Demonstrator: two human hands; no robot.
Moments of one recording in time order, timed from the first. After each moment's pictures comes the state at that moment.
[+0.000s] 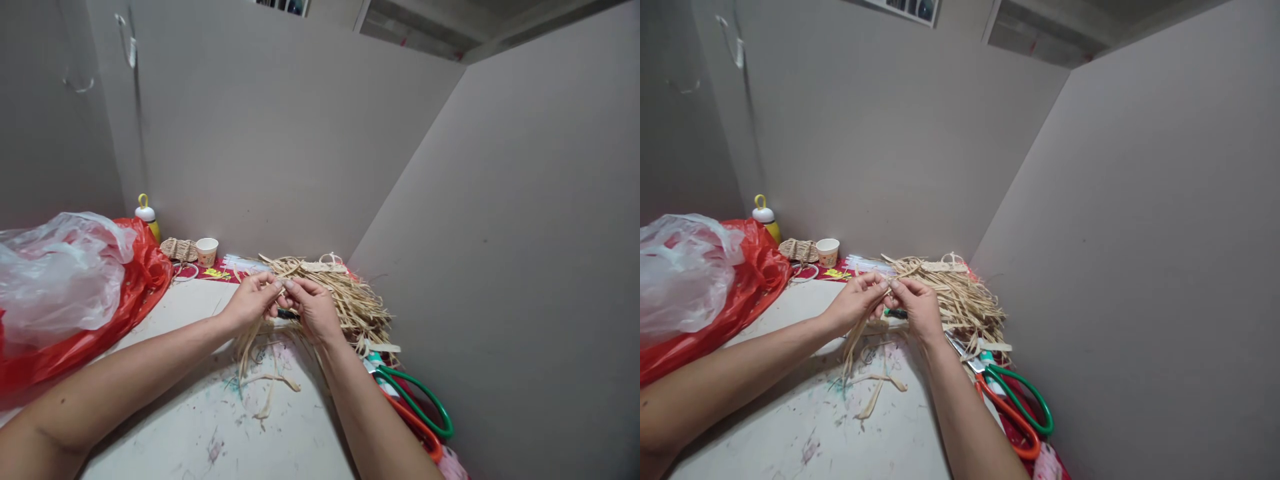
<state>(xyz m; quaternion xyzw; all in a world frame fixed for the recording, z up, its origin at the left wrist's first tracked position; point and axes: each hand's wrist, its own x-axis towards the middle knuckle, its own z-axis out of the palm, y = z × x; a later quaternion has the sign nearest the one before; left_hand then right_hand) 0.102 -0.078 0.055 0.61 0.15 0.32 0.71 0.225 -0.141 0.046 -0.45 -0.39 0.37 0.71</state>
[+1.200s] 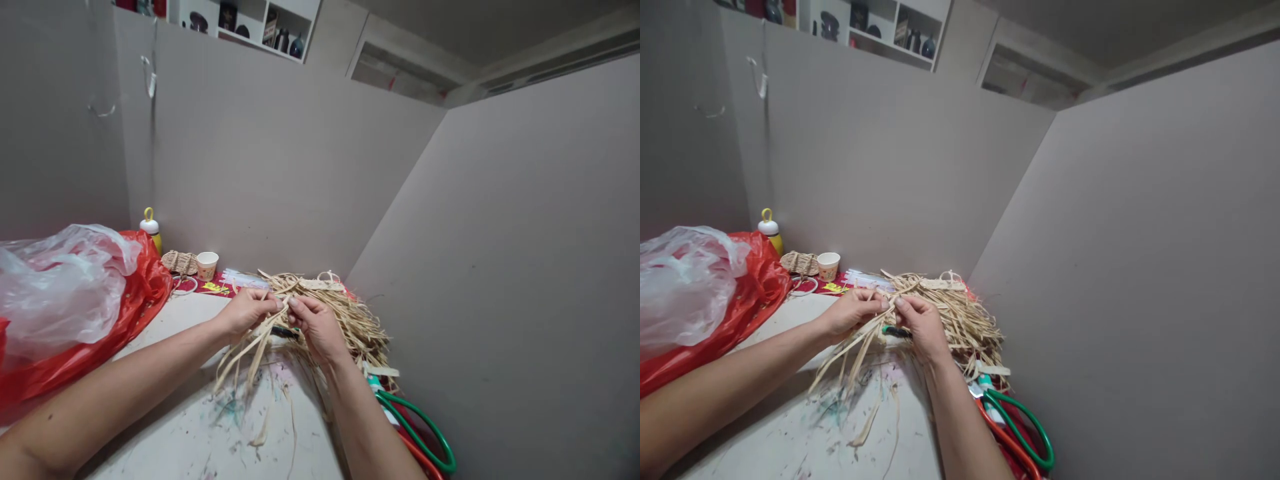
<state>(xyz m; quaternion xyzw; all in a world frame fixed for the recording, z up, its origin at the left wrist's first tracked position) 0.093 -0.068 0.067 0.57 0.19 0.27 0.75 0.231 -0.148 0.054 -0.48 -0.41 0.36 0.68</state>
